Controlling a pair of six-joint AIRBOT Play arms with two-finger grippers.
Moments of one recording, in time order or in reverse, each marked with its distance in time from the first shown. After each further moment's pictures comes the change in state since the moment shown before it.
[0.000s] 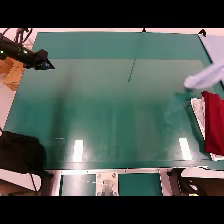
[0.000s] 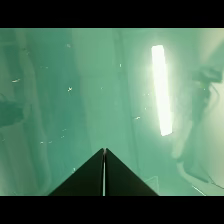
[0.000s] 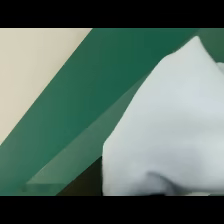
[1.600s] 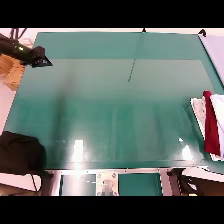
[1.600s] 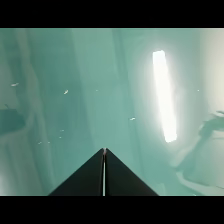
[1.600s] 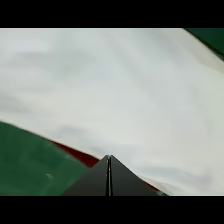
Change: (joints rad) left arm 0.000 0.075 -0.010 -0.001 -0.006 0.002; right arm -0.054 0.116 -0.243 -0.771 0.280 0.175
